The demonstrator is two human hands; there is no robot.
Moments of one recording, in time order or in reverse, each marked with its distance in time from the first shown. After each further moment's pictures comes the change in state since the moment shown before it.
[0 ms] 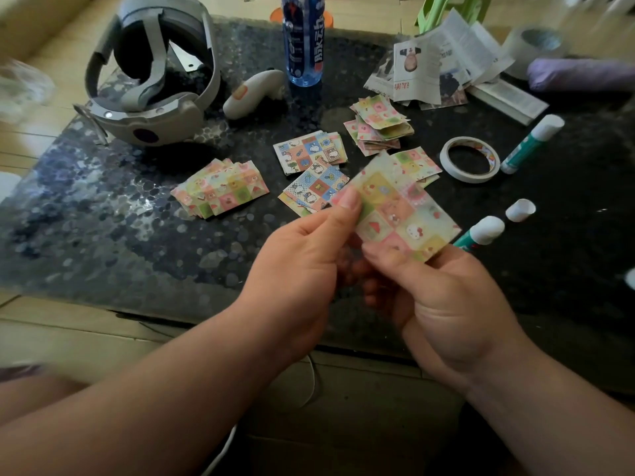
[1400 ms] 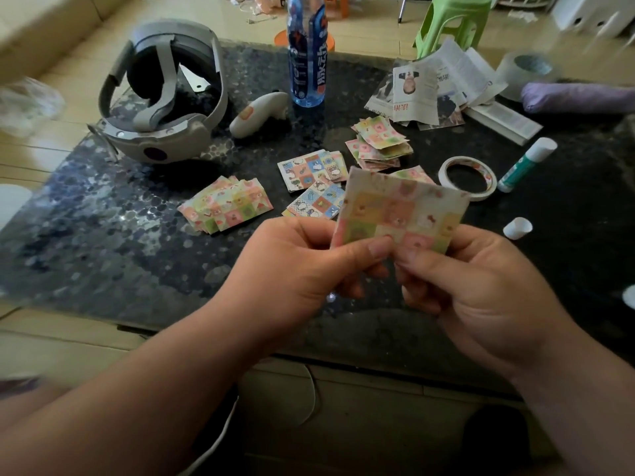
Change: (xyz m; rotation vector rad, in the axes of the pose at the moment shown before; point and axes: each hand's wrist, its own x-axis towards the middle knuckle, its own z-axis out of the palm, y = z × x) left_hand -0.007 0.031 -0.012 0.417 -0.048 0.163; right_hand 0.008 -0.034 -0.022 -0.231 -0.086 -0.046
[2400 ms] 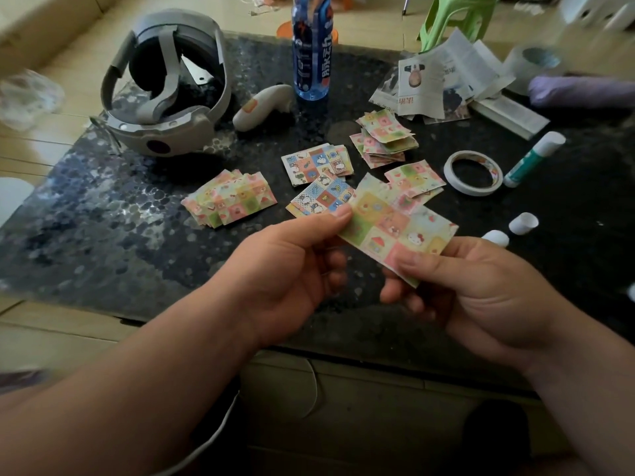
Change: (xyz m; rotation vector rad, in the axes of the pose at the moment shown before) left_hand 0.014 -0.013 -0.009 -0.522 0.015 -0.368; right_hand 0.000 -0.009 0.003 0.007 -0.100 0.276
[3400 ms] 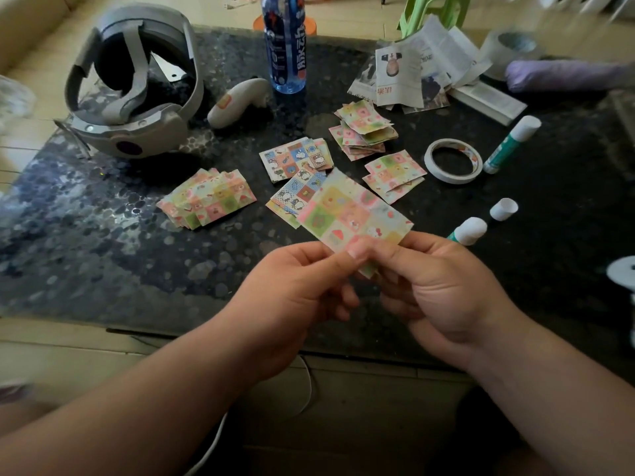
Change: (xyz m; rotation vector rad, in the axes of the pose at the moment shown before) left_hand -0.006 -0.033 0.003 0.248 -0.055 0.071; right_hand 0.014 0.024 0.007 0.196 0.165 -0.094
